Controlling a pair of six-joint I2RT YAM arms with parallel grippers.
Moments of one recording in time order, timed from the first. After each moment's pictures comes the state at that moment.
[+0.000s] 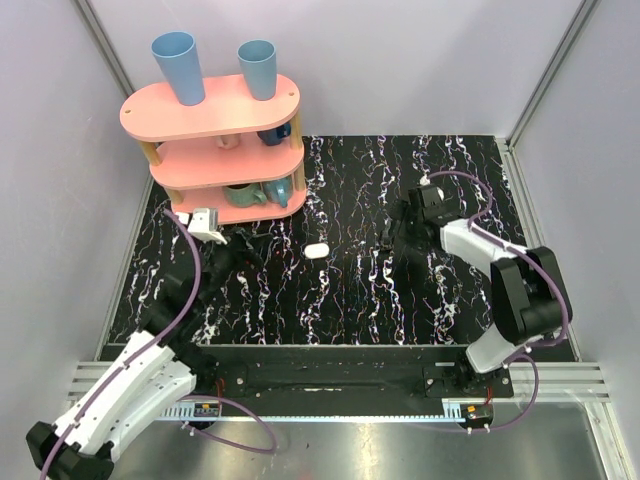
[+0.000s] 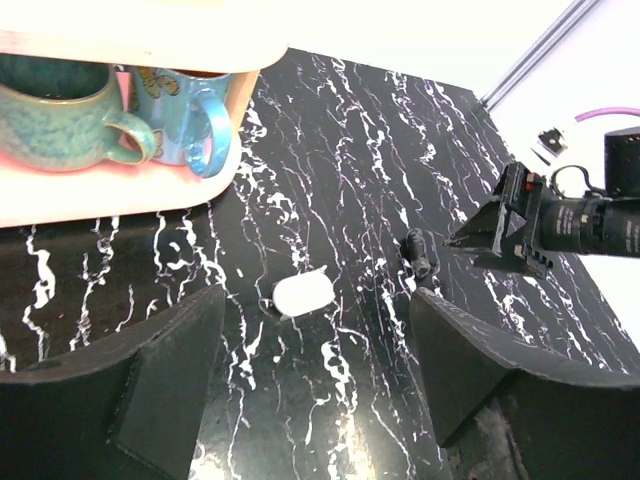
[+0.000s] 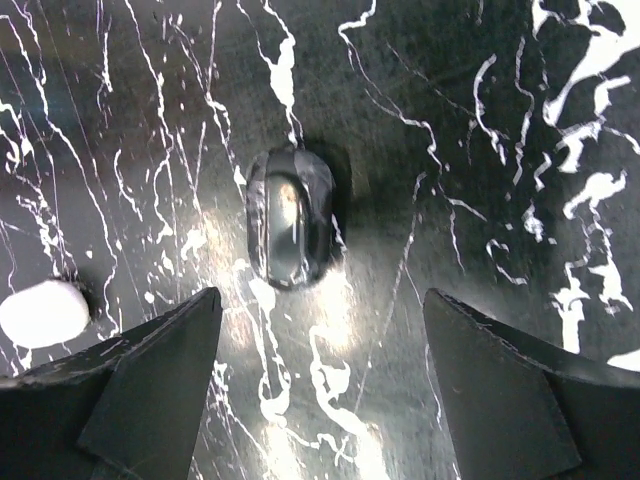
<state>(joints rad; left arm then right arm) -0.53 0.61 0.54 -0.04 -0.14 -0.47 0.31 1.58 0.95 -0.27 0.04 0.61</state>
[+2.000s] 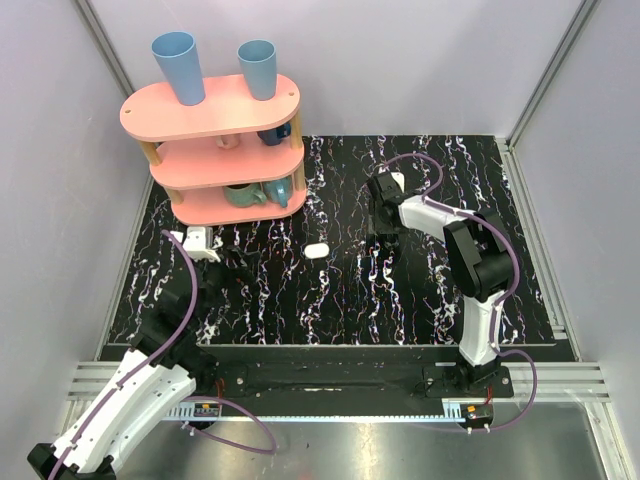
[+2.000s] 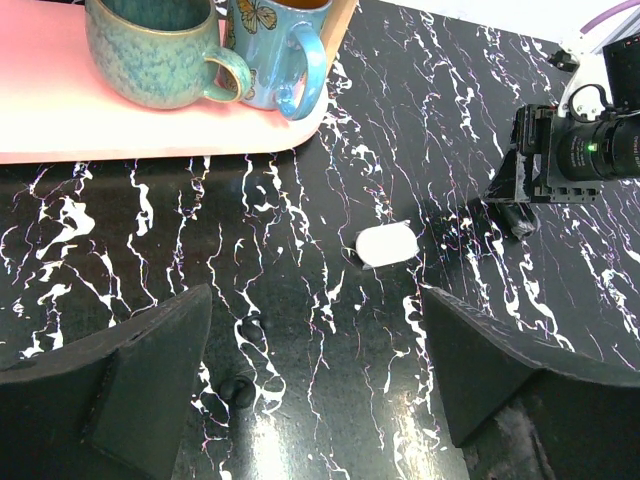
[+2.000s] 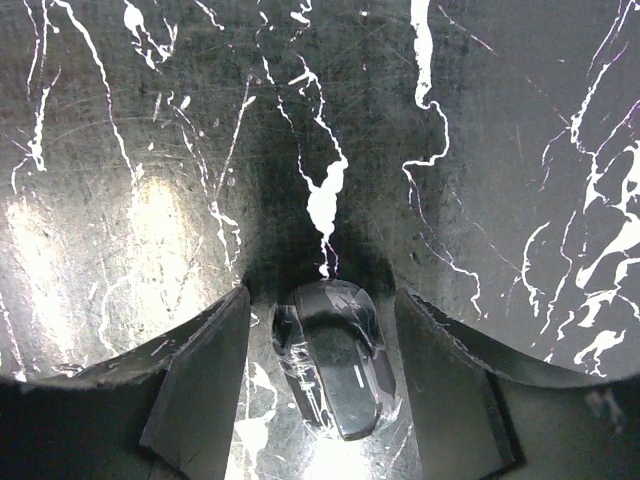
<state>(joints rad) -0.53 0.41 0.46 -0.27 -0.26 -0.40 0.44 1.98 1.32 -0.39 0.31 0.42</state>
